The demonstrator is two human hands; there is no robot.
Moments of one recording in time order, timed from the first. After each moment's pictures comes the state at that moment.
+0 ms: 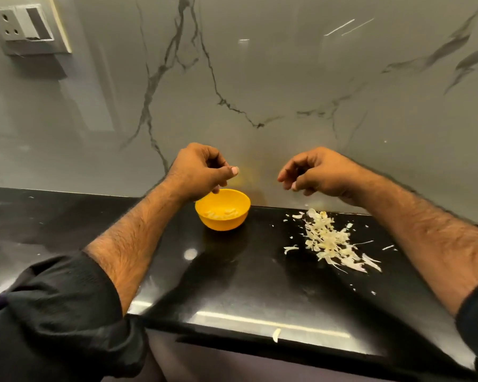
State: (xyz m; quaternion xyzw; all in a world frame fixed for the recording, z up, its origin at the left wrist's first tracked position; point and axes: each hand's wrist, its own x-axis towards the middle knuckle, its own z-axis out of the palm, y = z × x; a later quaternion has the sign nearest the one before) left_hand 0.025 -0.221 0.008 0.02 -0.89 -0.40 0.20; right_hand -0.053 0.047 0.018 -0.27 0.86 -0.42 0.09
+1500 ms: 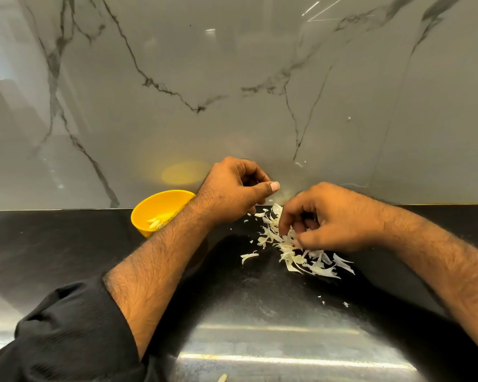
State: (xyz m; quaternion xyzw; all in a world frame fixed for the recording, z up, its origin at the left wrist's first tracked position) left_hand -0.034 -0.099 -0.043 -0.11 -0.88 -0.44 0.14; right_hand -0.027 0.125 -0.025 -0.39 0.89 -0.22 0.09
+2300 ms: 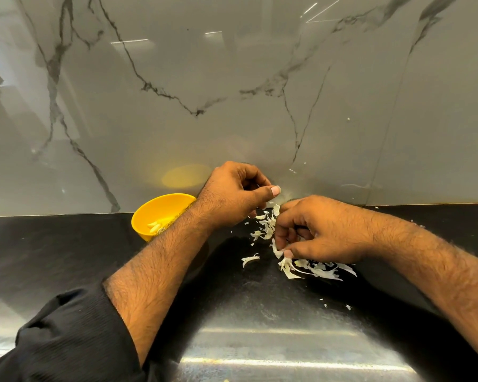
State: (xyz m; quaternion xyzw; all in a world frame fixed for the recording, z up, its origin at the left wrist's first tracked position) left_hand -0.035 -0.100 -0.045 -0.13 -0.88 -0.45 0.13; right_hand -0.028 0.114 -0.037 -0.41 0.89 -0.17 0.10
